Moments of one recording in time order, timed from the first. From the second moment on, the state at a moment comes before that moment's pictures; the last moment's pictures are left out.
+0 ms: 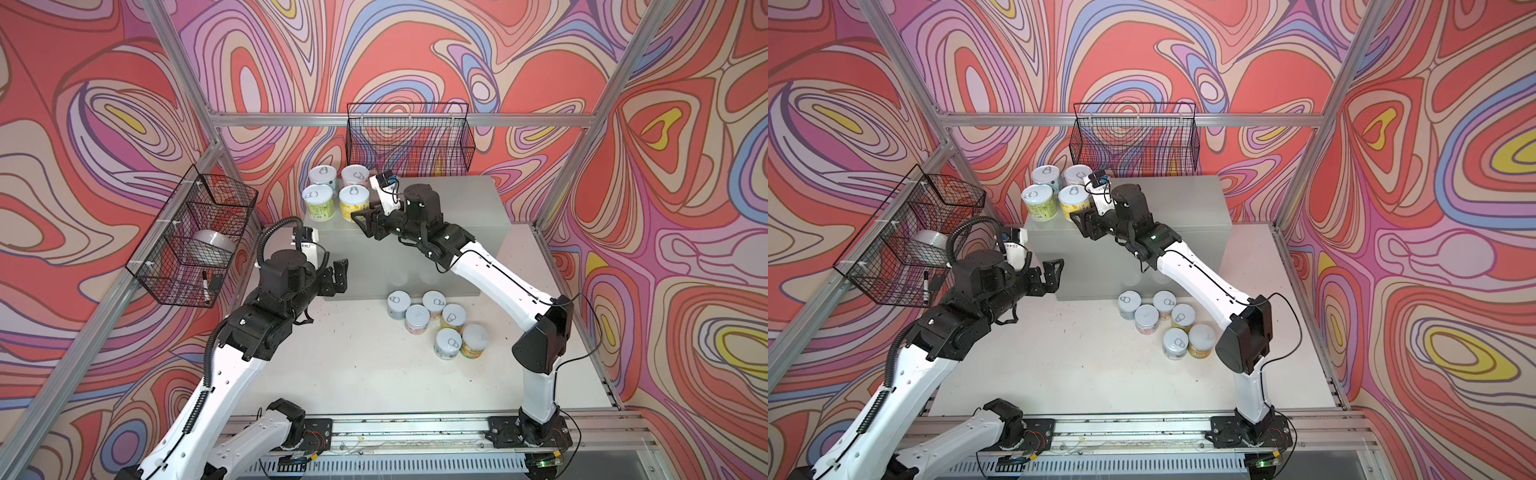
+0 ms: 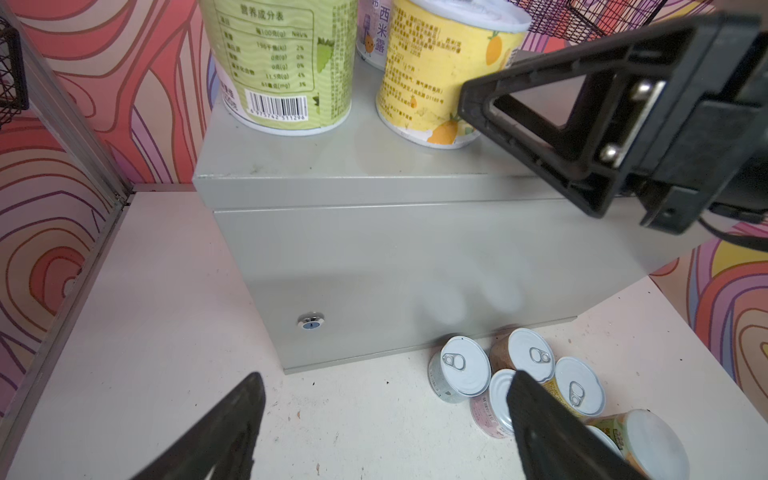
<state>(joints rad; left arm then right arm) -0.43 0.95 1.21 -0.66 -0.16 -0.29 0.71 1.96 2.06 -0.27 -0.20 0.17</state>
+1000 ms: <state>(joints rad) -0.43 0.95 1.04 -0.52 -0.16 -0.31 0.71 1.82 1.93 -0.32 -0.11 0.14</state>
